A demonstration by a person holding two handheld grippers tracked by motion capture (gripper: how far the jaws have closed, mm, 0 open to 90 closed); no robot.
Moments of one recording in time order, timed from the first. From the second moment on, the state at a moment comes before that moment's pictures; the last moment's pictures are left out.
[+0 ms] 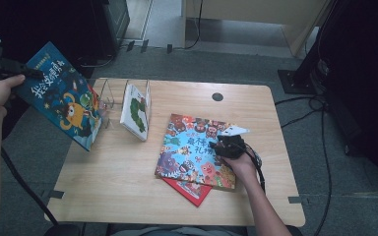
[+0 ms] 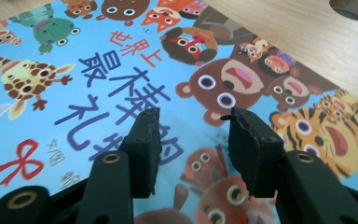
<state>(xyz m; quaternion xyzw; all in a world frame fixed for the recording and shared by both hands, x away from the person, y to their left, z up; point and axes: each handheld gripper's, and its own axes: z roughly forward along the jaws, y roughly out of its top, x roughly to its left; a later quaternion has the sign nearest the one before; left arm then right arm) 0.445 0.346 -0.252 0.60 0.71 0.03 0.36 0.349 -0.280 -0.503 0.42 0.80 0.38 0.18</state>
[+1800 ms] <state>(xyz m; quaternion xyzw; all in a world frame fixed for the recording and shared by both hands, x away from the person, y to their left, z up) 0.412 0.349 -0.213 0.62 0.69 0.05 0.37 0.337 -0.304 -0.502 0.45 0.79 0.38 0.17</state>
